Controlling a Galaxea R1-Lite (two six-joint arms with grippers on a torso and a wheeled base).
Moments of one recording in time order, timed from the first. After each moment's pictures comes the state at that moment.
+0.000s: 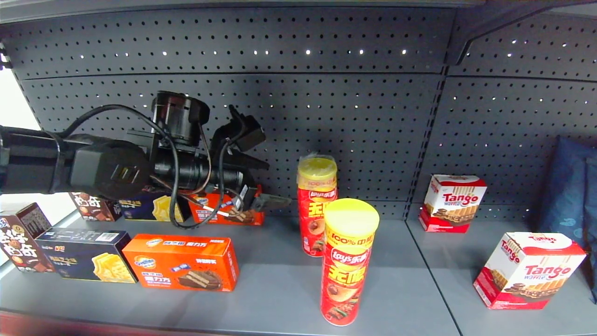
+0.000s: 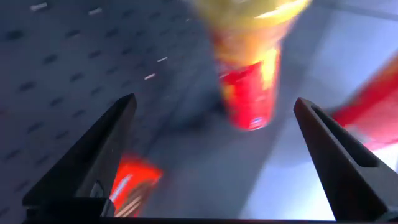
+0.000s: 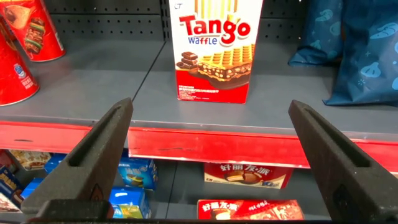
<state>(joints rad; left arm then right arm) -0.33 1.87 -1.31 -0.04 -0.48 0.51 0.00 0.00 0.00 0.00 0.04 0.01</state>
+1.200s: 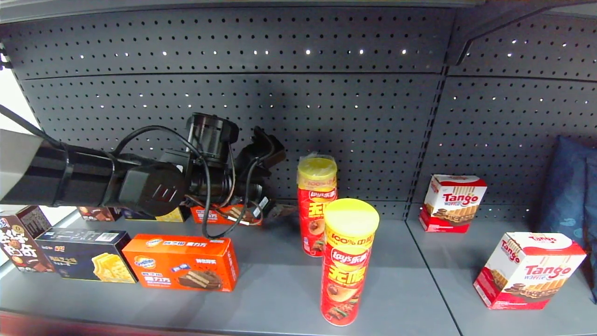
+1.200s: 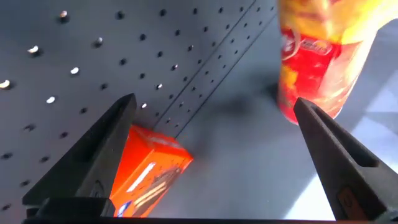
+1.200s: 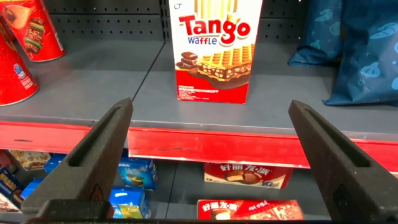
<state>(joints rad) -0.40 1.95 -1.29 -0.13 -0.25 0.51 0.00 0.00 0.00 0.00 0.04 0.01</state>
